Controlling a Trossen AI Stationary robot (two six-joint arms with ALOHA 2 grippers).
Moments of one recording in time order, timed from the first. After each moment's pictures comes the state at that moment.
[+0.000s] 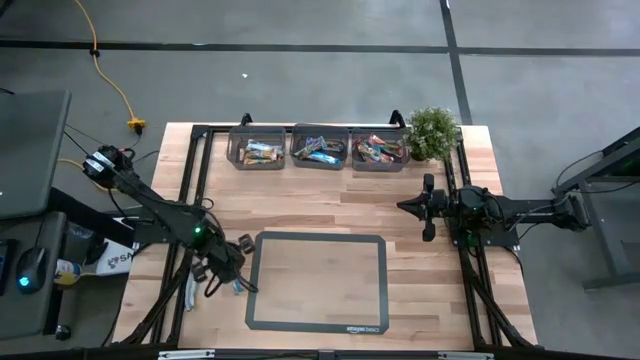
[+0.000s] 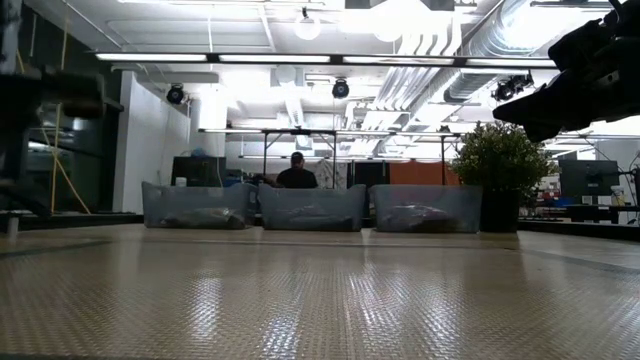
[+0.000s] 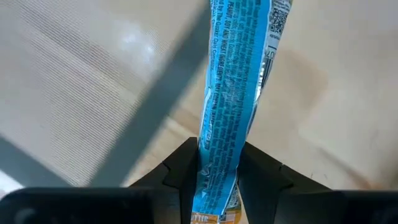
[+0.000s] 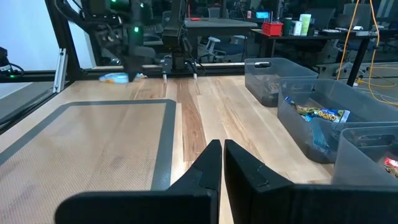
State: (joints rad) left arm -0.61 1.21 0.66 -0.70 0.03 0.41; right arm -0.03 0.15 0.01 0.04 0.06 0.03
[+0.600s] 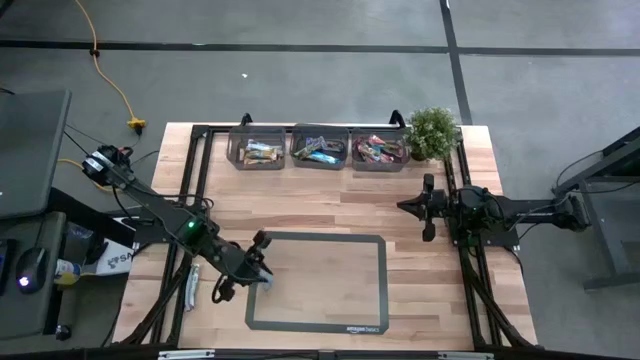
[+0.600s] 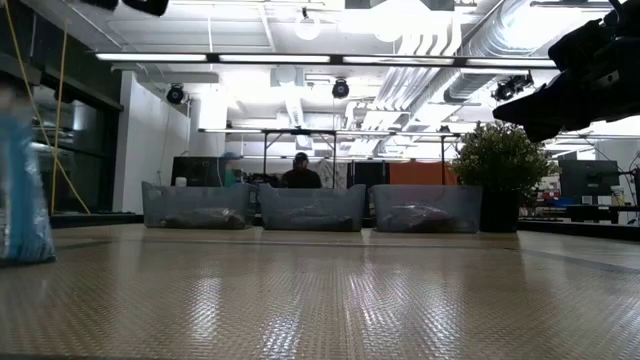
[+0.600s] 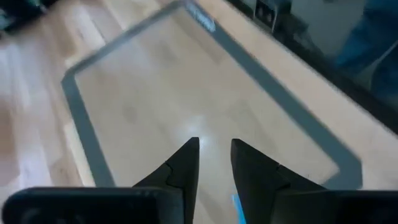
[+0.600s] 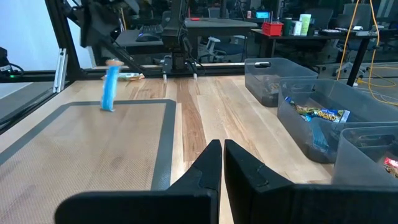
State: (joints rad) left arm -0.61 1.19 0.86 -0.38 -0.16 0.15; right arm -0.03 0.15 0.01 0.04 0.06 0.03
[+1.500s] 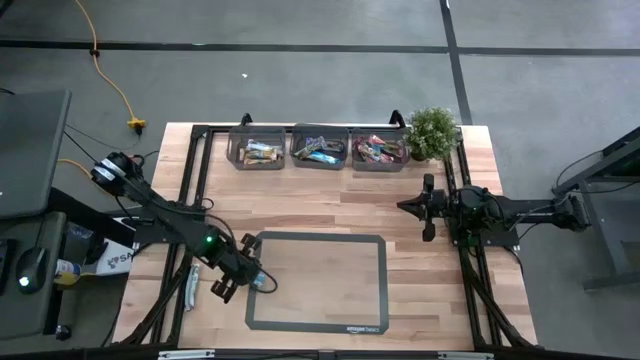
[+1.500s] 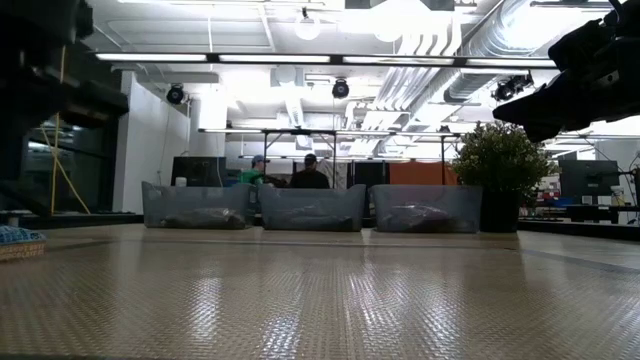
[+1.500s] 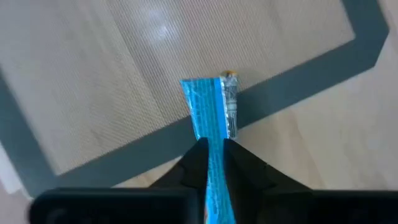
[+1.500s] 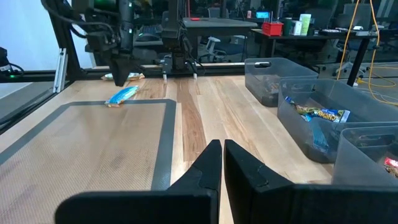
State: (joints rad) left arm -0.61 1.37 0.77 -0.62 -0.03 -0.14; right arm -0.03 0.15 0.01 0.04 0.06 0.03
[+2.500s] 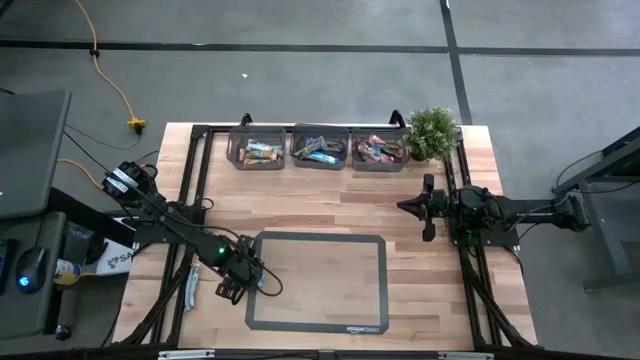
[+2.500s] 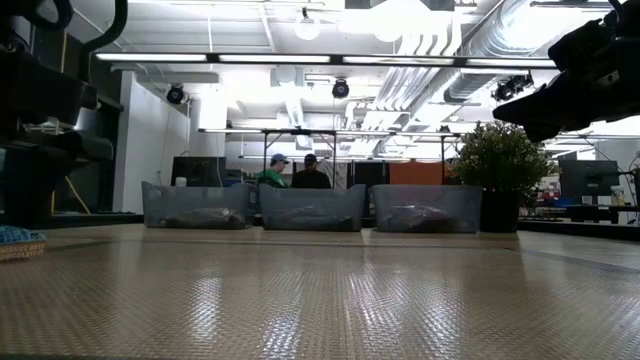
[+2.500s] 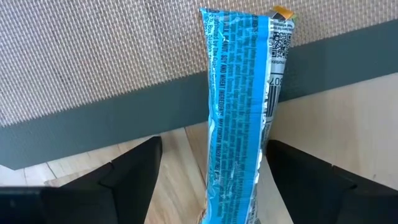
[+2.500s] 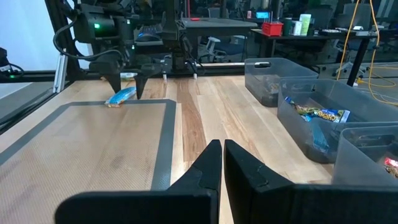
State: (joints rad) left arm -0.61 1.57 0.75 -0.63 -0.02 -0.32; right arm -0.03 0.15 0.01 0.04 0.06 0.03
